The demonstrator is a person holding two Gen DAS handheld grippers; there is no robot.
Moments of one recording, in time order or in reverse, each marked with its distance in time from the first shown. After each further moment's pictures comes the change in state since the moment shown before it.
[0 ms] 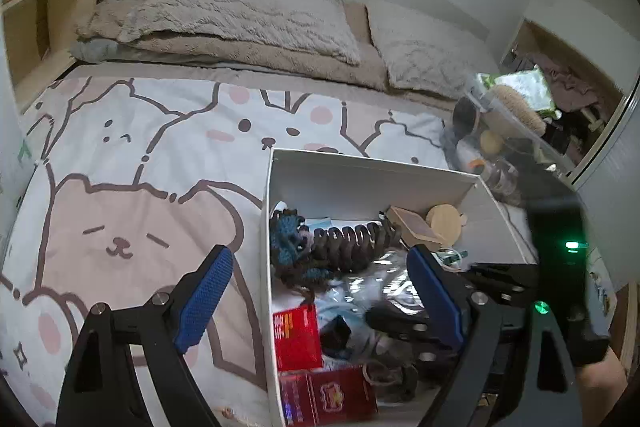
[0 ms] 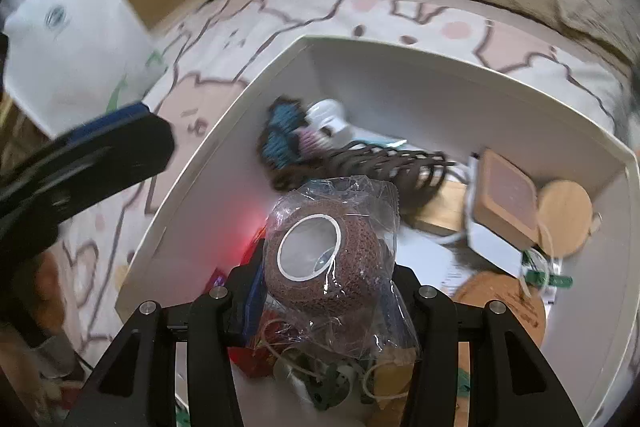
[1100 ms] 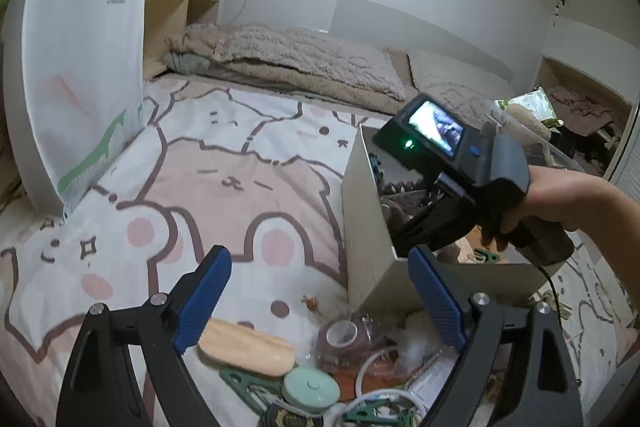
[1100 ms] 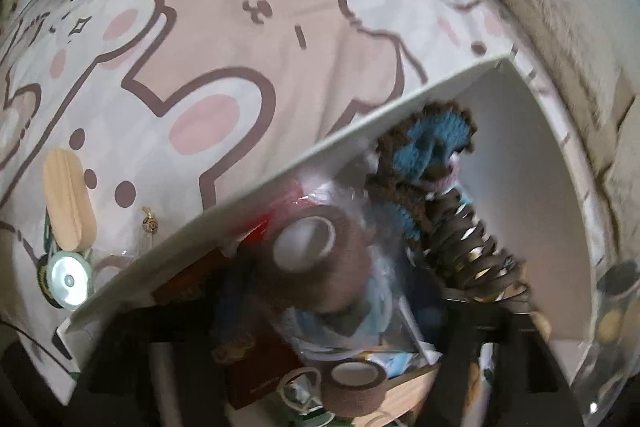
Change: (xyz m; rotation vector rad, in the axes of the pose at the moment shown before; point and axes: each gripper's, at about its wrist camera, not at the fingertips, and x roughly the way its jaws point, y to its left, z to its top) left arm -0.111 0.049 -0.135 -0.060 -0.206 0.148; right arm 0.060 0.084 0.012 -0.567 0.204 -0.295
